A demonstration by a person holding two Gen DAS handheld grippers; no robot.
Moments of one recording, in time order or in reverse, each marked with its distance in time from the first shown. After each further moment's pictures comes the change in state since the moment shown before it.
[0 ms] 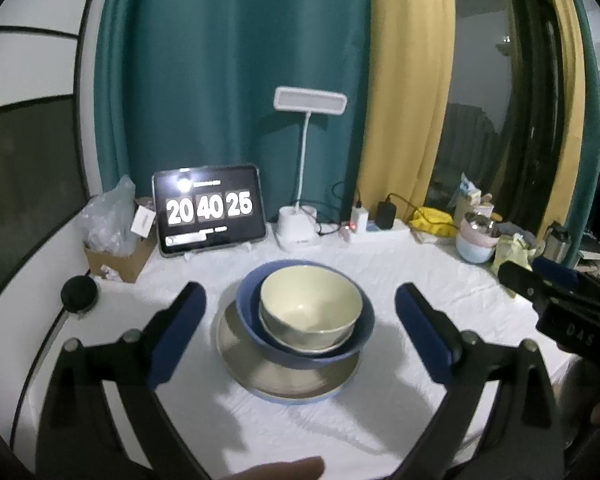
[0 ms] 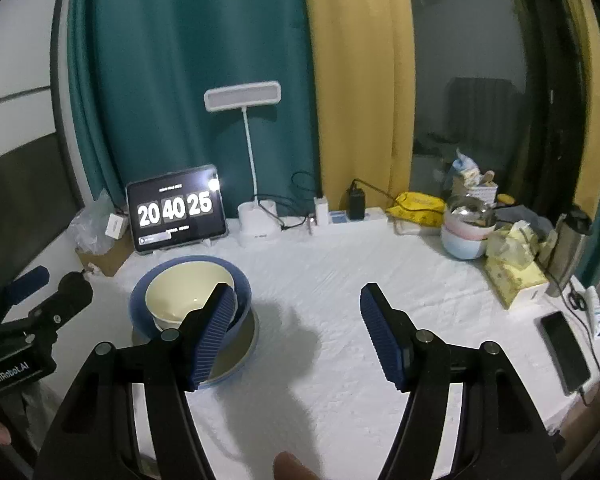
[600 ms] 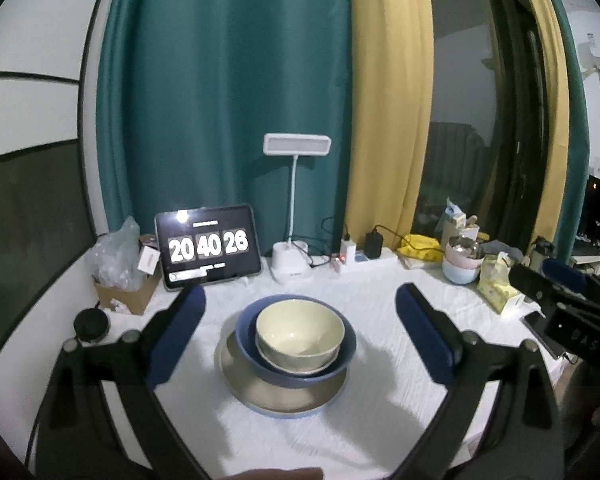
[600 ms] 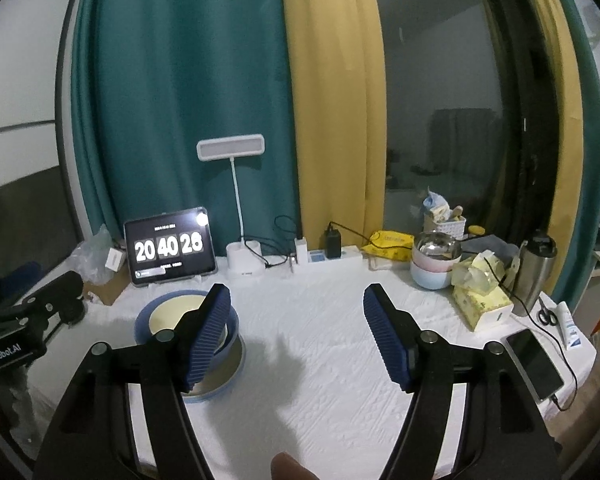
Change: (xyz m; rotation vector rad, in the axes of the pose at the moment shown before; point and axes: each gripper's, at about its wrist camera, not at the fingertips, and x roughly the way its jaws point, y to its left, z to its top) left arm -0.048 -0.015 0.023 0.039 -0.100 -0.008; right arm -0.061 -0.010 0.009 0.006 -0.135 -0.049
